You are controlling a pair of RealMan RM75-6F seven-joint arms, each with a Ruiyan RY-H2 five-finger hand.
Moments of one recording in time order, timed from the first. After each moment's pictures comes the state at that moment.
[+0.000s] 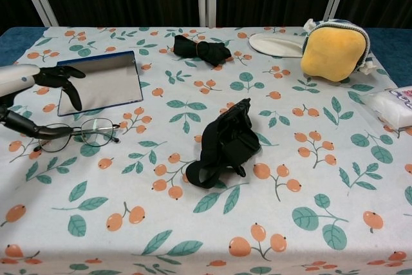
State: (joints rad) left arm -0.46 -1.43 -0.07 -1.59 1.32 1.03 0.14; right arm -0.02 -1.03 0.12 -1.52 -1.45 1.60 0.05
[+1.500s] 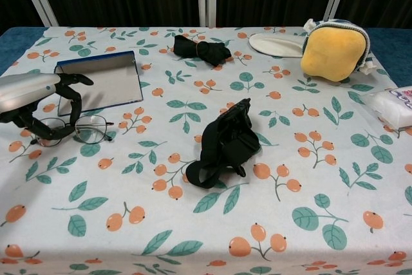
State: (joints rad) left arm -0.51 -1.53 -0.08 -1.45 1.23 1.00 0.22; right arm -0.03 -1.02 0.12 -1.52 -1.46 1.60 0.08
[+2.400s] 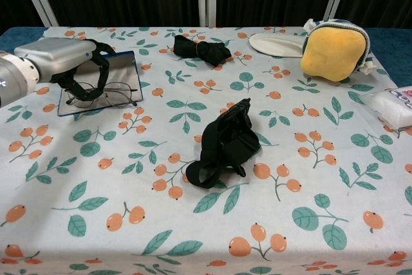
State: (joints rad) left arm -0.70 -1.65 -0.21 -1.26 1.07 0.94 0.44; right arm -0.05 -1.01 0.12 -1.49 -1.45 1.63 0.13
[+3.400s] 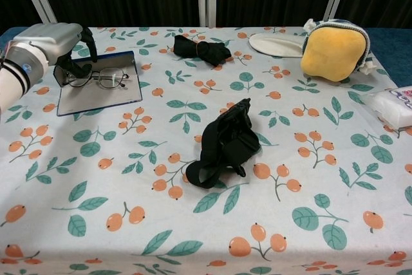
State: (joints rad) left arm -0.76 -1.83 -0.33 -0.99 0.89 1.01 0.52; right arm -0.06 -0.99 0.12 -1.51 -1.46 1.65 0.12
